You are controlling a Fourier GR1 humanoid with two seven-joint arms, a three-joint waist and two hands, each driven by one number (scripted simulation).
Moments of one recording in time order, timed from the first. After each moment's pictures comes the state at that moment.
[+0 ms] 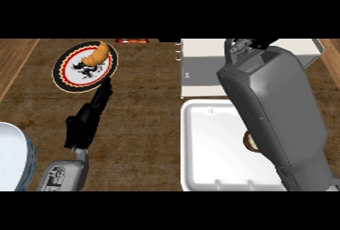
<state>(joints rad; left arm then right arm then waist) -0.19 0.06 -0.02 -1.46 -0.16 -0.03 0.06 -1.10 -0.09 0.13 -1.40 1.37 -0.05 0.90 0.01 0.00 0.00</state>
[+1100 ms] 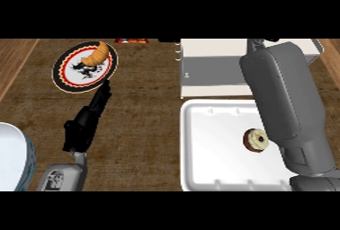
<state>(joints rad) -0.16 0.06 -0.02 -1.48 -0.16 -0.03 0.05 -1.06 -0.13 -0.09 -1.06 1.18 -0.56 0.63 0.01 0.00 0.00</state>
